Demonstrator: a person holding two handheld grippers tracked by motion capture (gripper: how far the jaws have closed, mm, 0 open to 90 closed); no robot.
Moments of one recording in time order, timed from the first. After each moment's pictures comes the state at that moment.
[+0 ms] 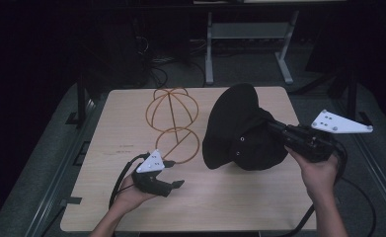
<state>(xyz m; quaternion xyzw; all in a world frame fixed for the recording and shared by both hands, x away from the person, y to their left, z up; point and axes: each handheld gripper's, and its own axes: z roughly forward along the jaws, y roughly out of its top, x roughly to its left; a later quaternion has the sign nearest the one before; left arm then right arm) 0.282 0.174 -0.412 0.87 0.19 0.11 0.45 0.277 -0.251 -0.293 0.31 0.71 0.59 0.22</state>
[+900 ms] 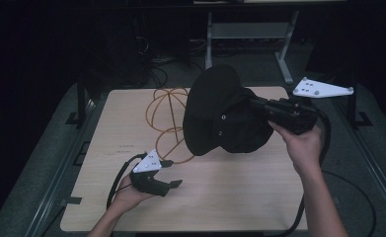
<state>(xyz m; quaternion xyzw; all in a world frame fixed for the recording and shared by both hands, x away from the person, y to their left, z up) 0.284 0.182 -0.416 0.86 0.20 0.10 0.45 0.316 -0.212 -0.245 0.29 0.73 0.60 0.18</state>
